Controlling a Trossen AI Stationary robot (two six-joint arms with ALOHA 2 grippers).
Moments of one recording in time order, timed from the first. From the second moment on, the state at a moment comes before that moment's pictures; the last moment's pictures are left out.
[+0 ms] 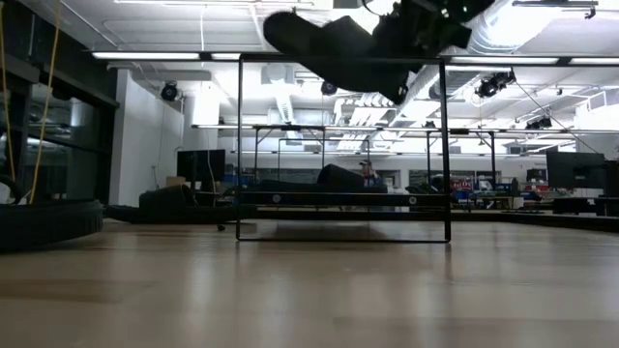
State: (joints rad) left arm -0.03 0.30 0.47 0.25 -0.07 0.21; right arm -0.63 1.50 1.30 -0.70 -0.83 -0.17
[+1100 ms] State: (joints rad) left arm -0.03 0.31 0.52 0.16 -0.09 0.26; right arm -0.78 1.82 1.23 -0.82 -0.98 -0.51
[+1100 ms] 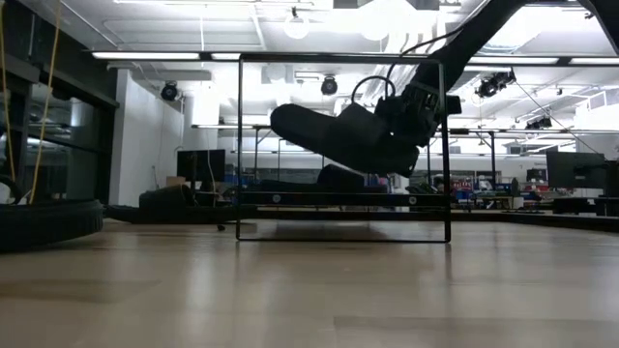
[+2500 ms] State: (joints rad) left arm -0.03 0.31 0.52 0.15 -0.09 0.26; right arm -0.70 1.82 1.23 -0.72 -0.73 -0.43
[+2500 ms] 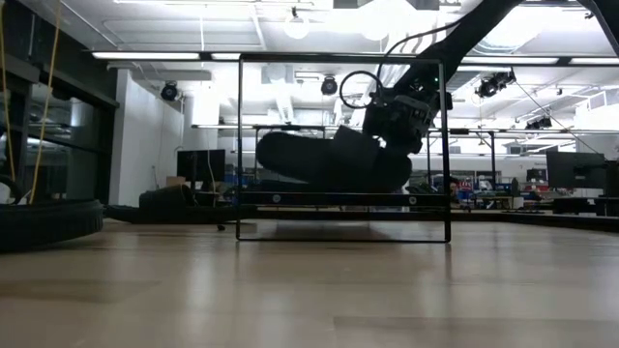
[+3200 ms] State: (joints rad) left arm -0.03 0.31 0.52 0.15 -0.09 0.26; right arm -0.70 1.82 1.23 -0.66 -0.39 -0.37
